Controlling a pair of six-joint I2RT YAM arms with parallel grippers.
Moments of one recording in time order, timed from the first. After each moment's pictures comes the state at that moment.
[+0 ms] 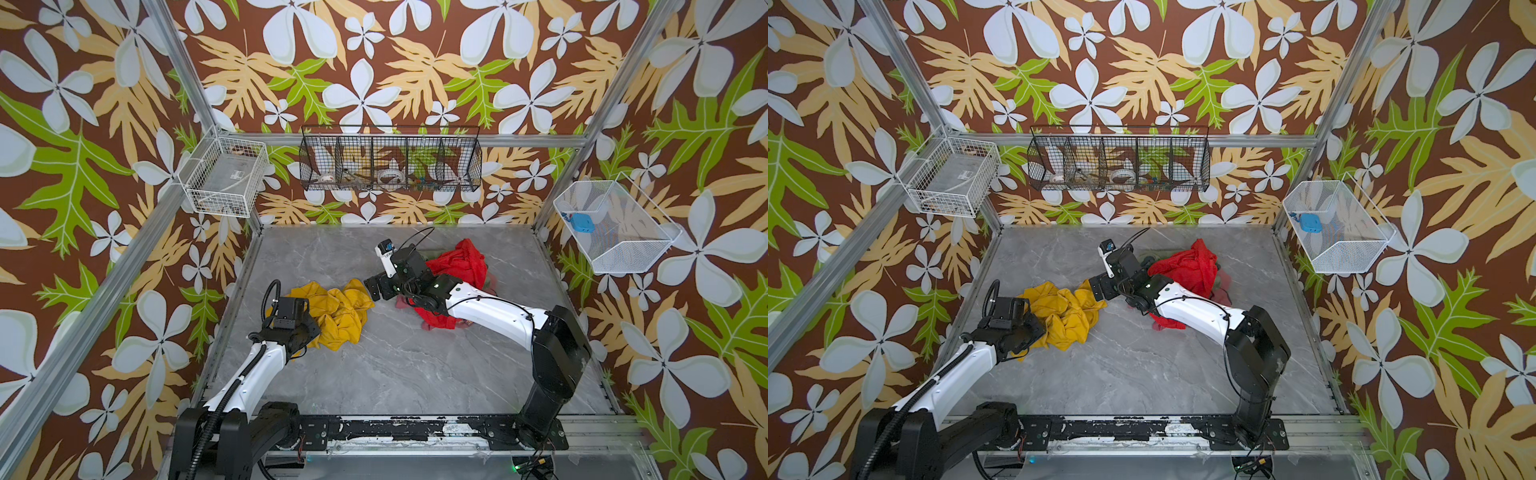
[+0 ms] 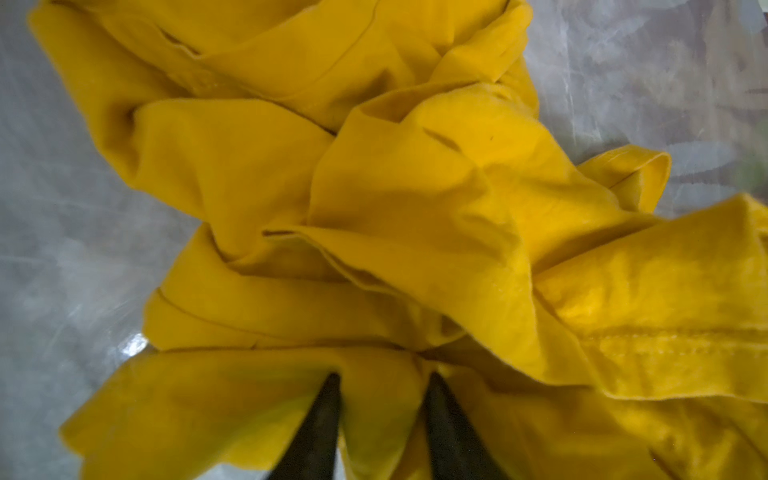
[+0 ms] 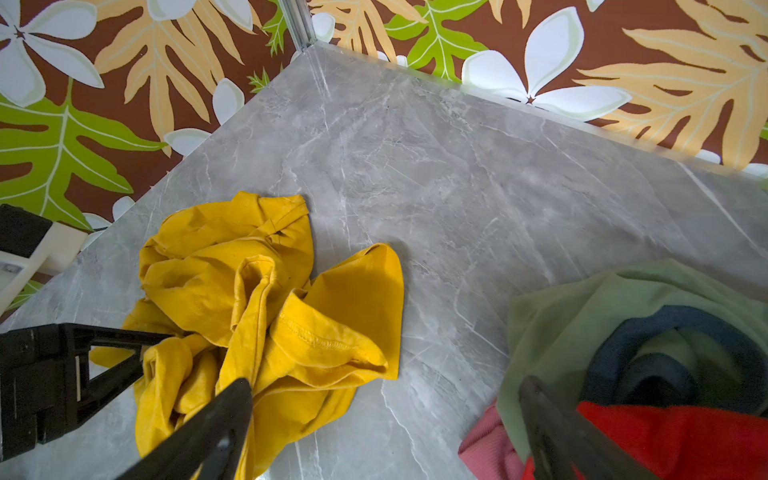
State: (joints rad) left arm -0.06 1.09 0.53 -0.42 -0.02 -0.77; right arm 0.81 1.78 1.41 -0.22 0.10 0.22
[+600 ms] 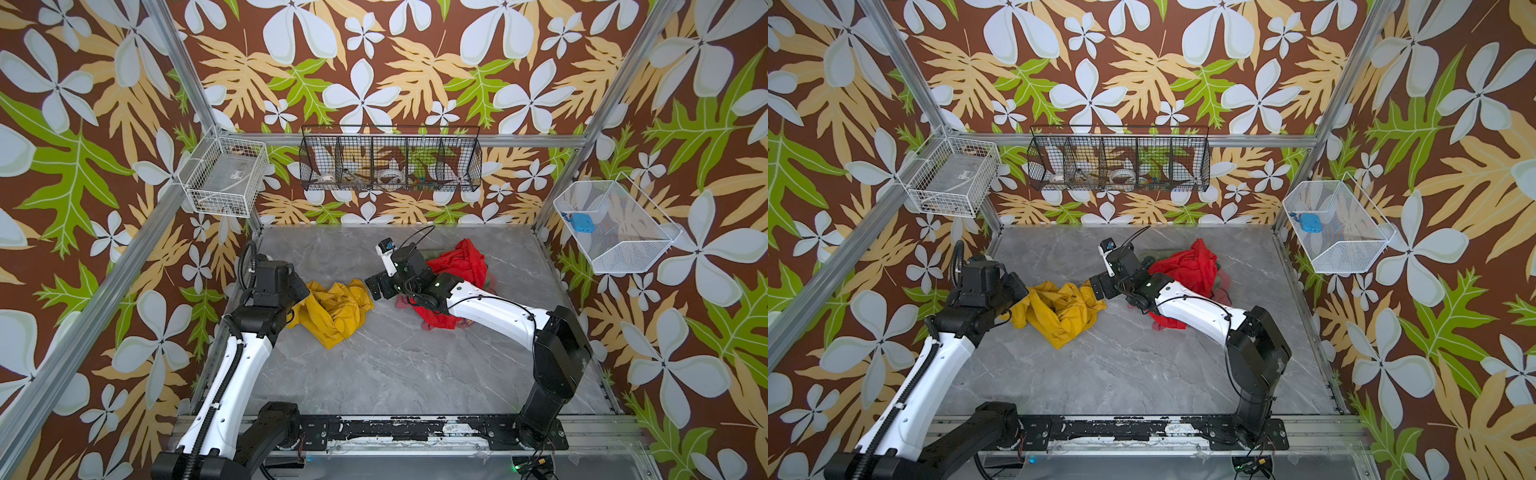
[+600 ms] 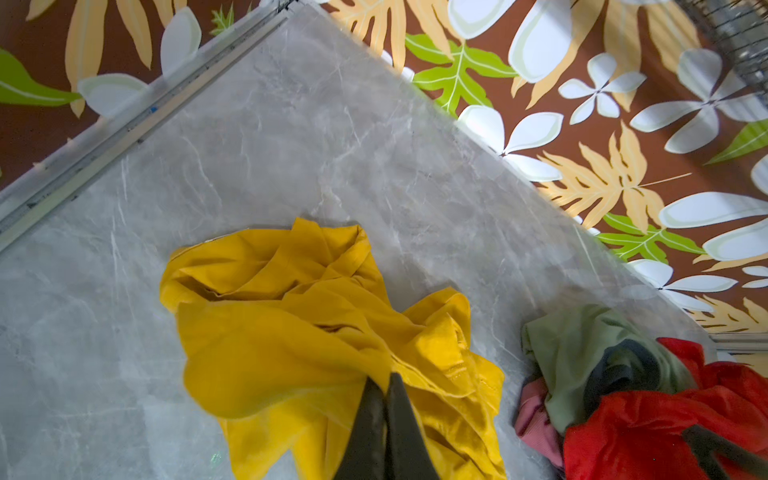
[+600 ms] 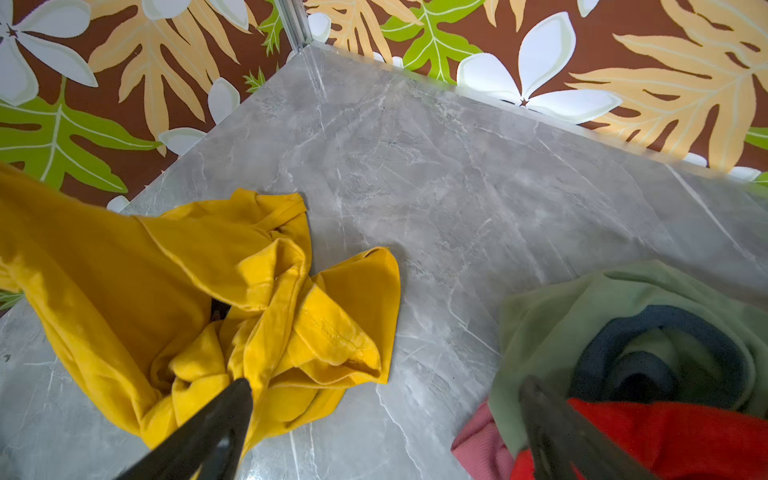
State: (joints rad) left arm -0.06 1.04 1.00 -0.60 -0.14 -0.64; right arm 0.81 1.78 1.42 -0.25 0.11 0.21
